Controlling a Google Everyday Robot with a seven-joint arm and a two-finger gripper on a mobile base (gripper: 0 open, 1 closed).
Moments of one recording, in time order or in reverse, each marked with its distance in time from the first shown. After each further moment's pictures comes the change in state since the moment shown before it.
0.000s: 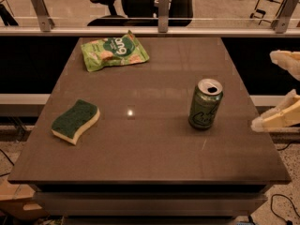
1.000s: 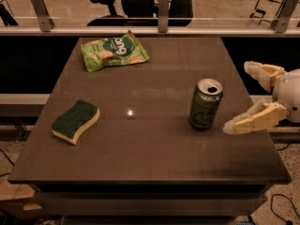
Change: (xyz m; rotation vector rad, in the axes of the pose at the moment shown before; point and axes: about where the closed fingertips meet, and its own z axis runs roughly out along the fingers) arm -0.002 0.016 0.047 -0.043 -0.164 0.074
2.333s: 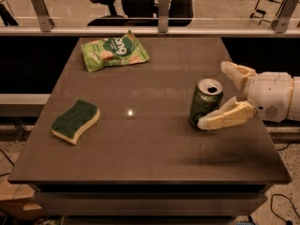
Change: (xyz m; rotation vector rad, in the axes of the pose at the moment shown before) arm -0.007 0.002 0.053 -0.026 -0.106 -0.001
